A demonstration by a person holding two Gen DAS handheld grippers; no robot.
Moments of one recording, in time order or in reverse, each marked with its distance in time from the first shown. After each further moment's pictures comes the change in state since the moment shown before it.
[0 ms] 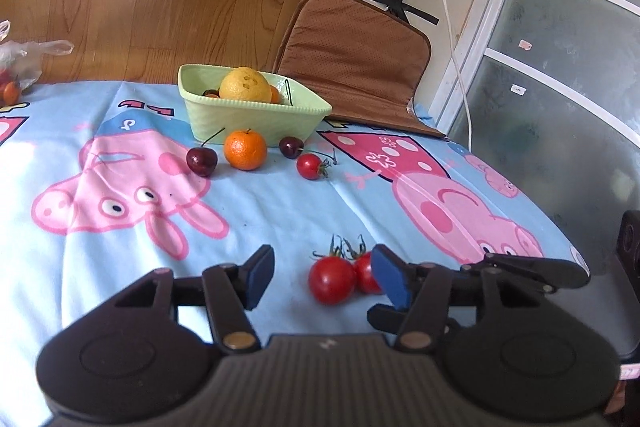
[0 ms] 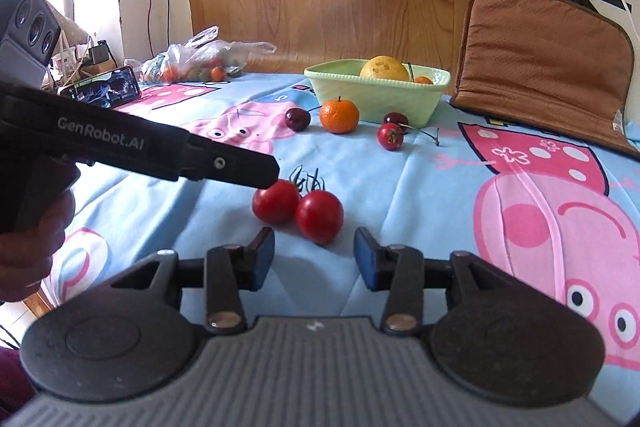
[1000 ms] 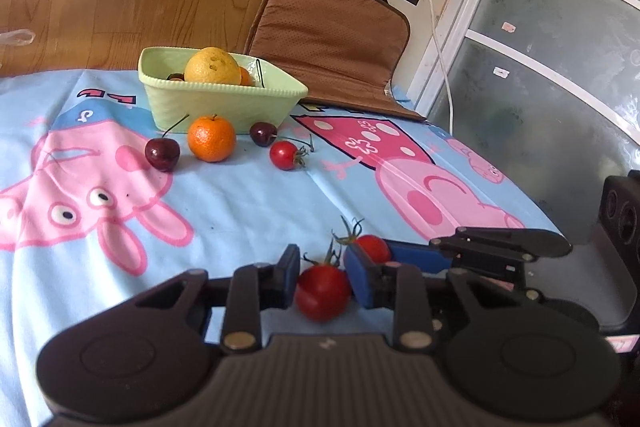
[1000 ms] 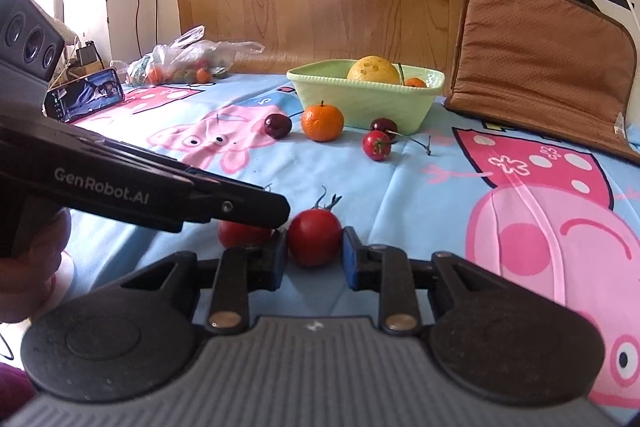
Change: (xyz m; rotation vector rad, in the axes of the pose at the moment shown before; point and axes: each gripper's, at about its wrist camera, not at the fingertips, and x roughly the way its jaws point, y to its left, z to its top) left arm 0.032 0.003 0.004 0.020 0.051 -0.083; right arm 0.021 -0.014 0.010 0.003 0.000 -0.018
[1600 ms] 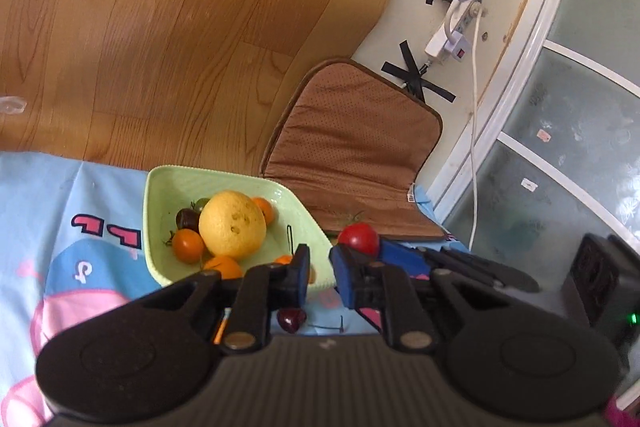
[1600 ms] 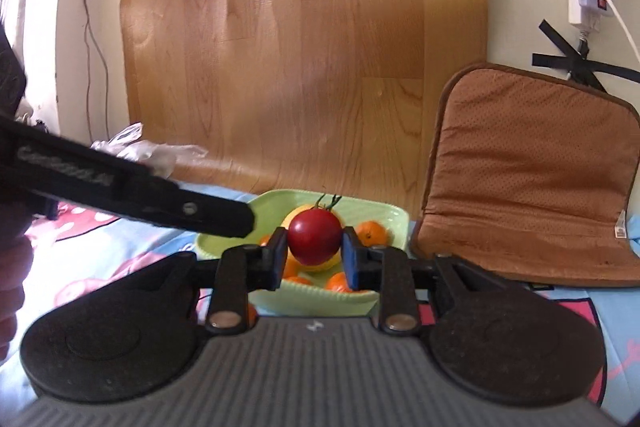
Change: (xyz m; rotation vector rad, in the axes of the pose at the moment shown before) left arm 0.024 0.038 0.126 -0.081 -0.148 0.003; right arm 0.066 -0.065 0.109 0.029 -0.205 -0.060
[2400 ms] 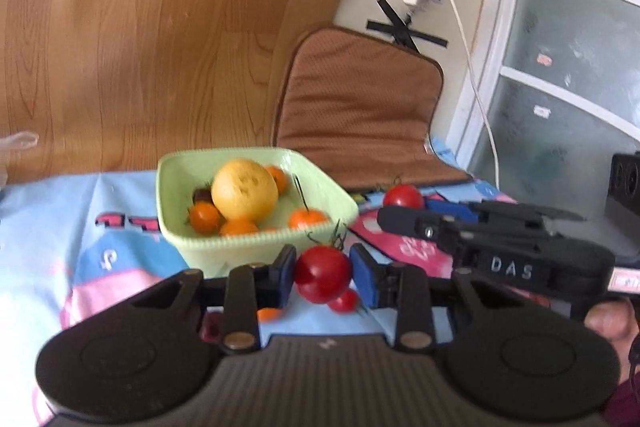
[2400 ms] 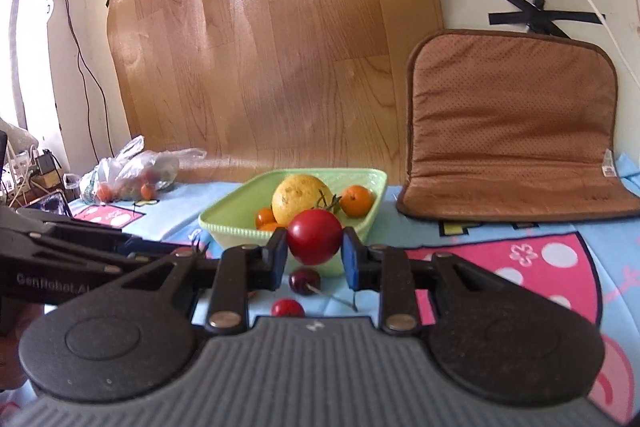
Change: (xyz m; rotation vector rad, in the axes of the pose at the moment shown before) left arm 0.000 -0.019 -0.028 0.183 0.023 0.119; right arm -0.028 -0.012 -0.022 0.121 0.006 0.034
